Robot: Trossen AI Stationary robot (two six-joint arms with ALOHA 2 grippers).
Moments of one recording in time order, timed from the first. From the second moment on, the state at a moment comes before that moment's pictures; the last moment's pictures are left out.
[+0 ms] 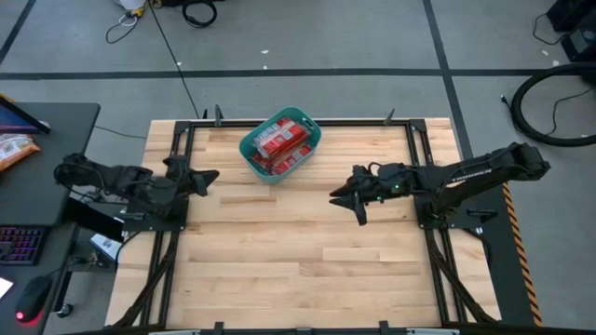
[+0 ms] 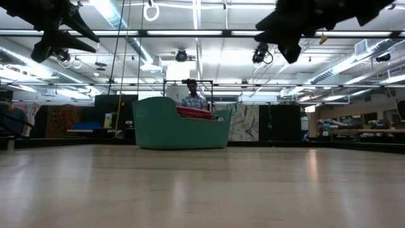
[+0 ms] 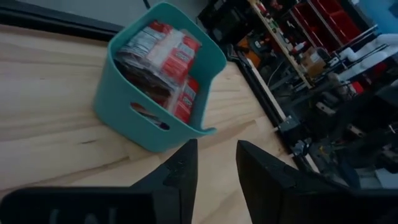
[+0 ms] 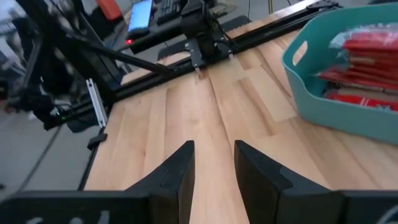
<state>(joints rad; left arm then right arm) -0.33 0.45 0.58 -0.66 -0.84 -1.24 0.08 1.07 0.62 0.14 0.04 0.41</state>
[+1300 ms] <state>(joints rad) -0.32 0.03 0.38 -0.76 -1.00 -1.23 -0.12 0.79 0.34 0.27 -0.14 0.55</state>
